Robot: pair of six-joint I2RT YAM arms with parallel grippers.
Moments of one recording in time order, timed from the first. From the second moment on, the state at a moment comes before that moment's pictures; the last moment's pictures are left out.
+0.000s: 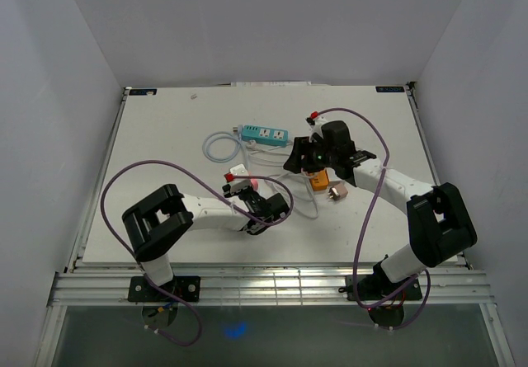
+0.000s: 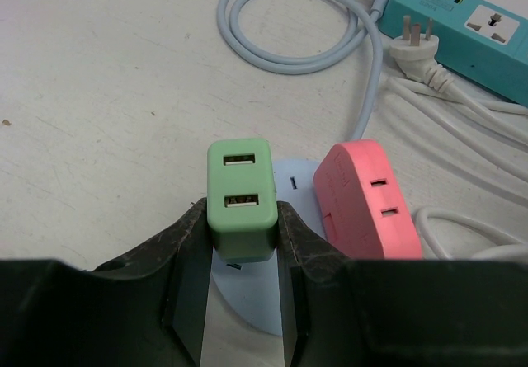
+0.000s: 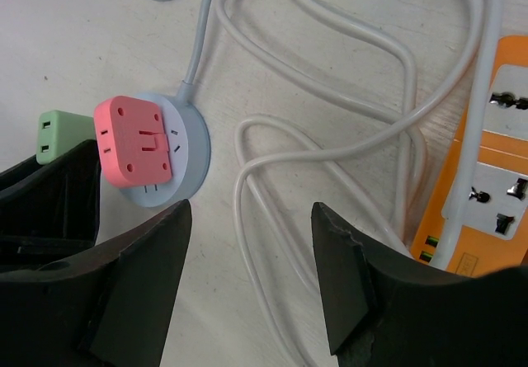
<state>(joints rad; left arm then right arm) -1.08 1.73 0.93 -0.52 -1.32 -1.39 0.49 1.52 0.94 -0.05 -0.34 0.36</state>
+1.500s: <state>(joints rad) -1.12 2.01 1.20 -1.14 -1.39 -1.89 0.48 1.49 0.92 -0.04 -0.36 0.36</state>
